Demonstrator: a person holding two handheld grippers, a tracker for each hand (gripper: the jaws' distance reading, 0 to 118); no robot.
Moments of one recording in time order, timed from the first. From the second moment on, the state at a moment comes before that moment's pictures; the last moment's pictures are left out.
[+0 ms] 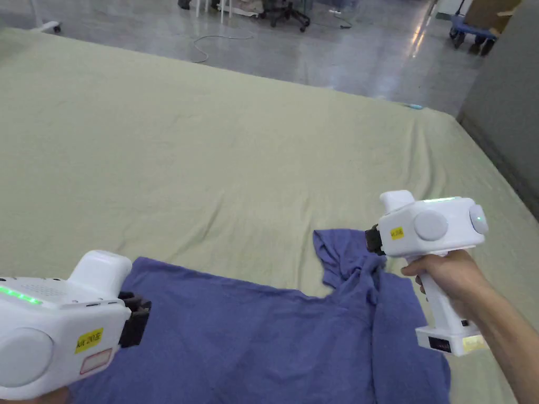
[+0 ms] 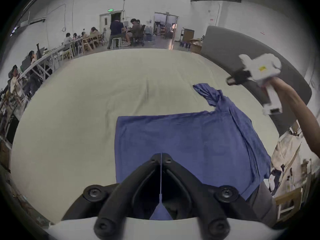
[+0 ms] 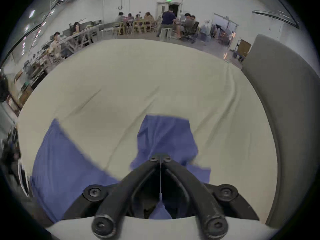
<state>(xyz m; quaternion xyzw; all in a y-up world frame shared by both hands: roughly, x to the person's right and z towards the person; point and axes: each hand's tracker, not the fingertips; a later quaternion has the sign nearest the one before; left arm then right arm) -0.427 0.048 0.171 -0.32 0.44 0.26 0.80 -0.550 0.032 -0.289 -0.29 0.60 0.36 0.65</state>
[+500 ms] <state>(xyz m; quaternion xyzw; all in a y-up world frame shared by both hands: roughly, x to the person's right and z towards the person) -0.435 0.034 0.197 -0.31 0.46 0.30 0.77 -0.666 -0.050 -0.284 -0.42 0.55 0.32 0.65</state>
